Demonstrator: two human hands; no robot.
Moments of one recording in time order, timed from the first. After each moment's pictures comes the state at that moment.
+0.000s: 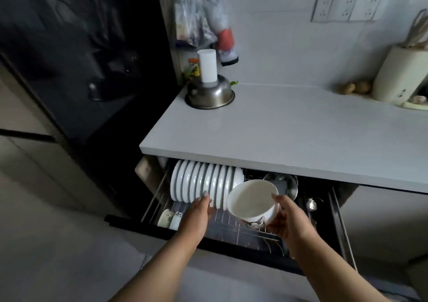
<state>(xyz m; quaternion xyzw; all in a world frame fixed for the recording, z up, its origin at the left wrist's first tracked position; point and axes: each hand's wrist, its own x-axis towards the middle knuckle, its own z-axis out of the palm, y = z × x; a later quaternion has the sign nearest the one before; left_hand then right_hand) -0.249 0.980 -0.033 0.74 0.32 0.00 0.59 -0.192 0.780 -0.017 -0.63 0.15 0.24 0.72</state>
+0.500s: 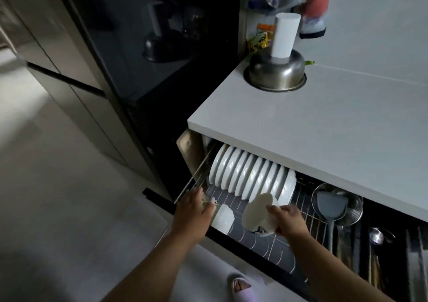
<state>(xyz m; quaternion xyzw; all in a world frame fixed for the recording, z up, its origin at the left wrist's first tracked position) -0.264 1.096 -0.106 0.87 0.36 -0.01 0.33 -0.126 0.894 -0.135 -0.79 0.08 0.32 0.51</state>
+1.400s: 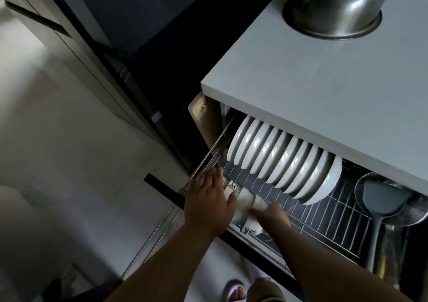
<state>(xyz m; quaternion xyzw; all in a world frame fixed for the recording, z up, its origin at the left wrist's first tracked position) -0.231 1.123 -0.164 0.95 0.31 -0.05 0.10 -0.125 0.992 -0.274 -0.86 0.06 0.44 0.25</state>
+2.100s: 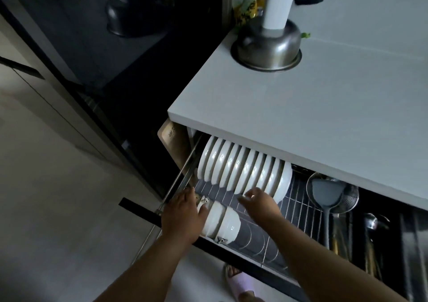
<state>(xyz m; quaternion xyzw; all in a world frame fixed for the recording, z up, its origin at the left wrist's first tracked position) -0.231 1.117 -0.134 0.93 0.31 -0.10 0.17 -0.103 0.962 -0.161 -0.90 -0.10 0.32 0.28</state>
